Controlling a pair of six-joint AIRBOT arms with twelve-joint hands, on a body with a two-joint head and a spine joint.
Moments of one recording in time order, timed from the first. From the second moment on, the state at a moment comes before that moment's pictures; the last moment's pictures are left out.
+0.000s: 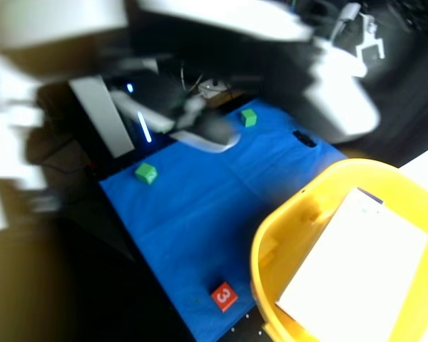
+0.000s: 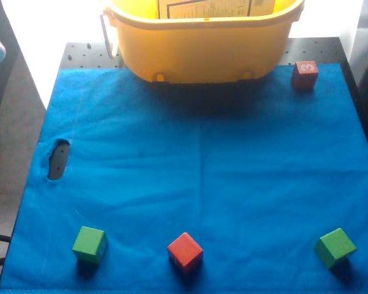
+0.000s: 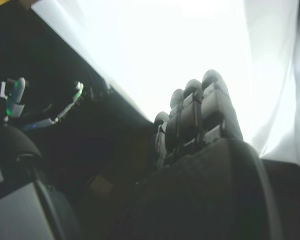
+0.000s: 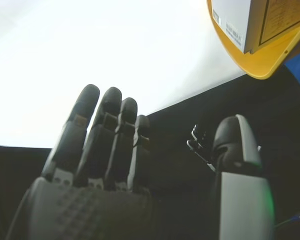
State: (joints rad) left arm 1.05 -0.75 1.21 -0.18 -1.41 0.49; right arm -0.09 -0.77 1.05 -0.22 0.43 -1.09
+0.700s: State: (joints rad) left arm 1.06 -0.68 1.14 -0.19 -1.62 0.56; right arm -0.09 -0.52 0.85 -0.29 0.46 -1.09
